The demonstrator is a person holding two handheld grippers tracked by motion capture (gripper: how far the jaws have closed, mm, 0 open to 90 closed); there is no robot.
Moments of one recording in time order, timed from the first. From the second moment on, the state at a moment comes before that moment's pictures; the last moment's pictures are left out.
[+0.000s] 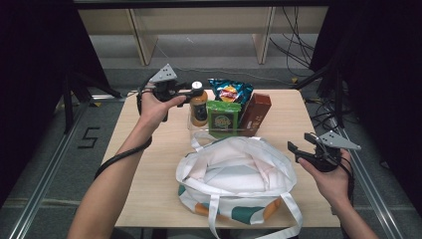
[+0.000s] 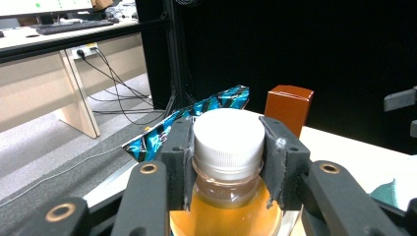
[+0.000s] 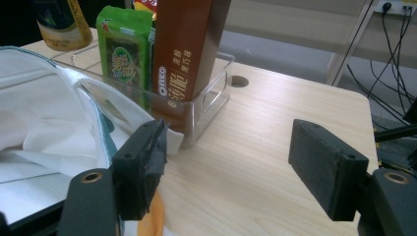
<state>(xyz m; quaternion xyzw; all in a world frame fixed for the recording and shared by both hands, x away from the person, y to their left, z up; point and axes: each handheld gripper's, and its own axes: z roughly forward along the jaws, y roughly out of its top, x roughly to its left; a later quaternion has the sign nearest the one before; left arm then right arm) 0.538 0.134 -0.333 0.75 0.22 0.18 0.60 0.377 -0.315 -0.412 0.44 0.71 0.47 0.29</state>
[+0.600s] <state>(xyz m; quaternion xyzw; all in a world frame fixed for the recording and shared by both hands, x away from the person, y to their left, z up) 0.549 0.135 -0.345 0.75 0.24 0.19 0.58 0.377 -0.318 -0.412 0.43 0.71 0.46 0.30</state>
